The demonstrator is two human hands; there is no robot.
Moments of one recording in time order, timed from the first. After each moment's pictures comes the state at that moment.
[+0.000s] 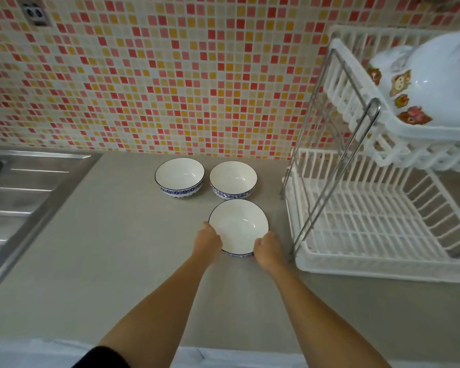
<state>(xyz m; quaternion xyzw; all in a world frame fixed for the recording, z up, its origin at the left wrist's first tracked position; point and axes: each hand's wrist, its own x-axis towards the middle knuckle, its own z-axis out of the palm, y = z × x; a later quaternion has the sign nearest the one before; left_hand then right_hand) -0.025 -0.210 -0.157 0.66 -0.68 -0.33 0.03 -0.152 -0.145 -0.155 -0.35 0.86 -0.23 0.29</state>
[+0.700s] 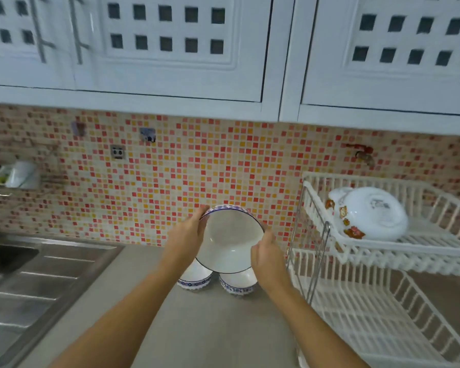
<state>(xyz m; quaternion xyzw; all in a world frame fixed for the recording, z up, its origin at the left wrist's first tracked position) 0.058 -0.213 0.093 0.46 -0.78 -0.02 0.42 -0.103 -0.130 0.076 -0.56 0.72 -0.40 0.03</state>
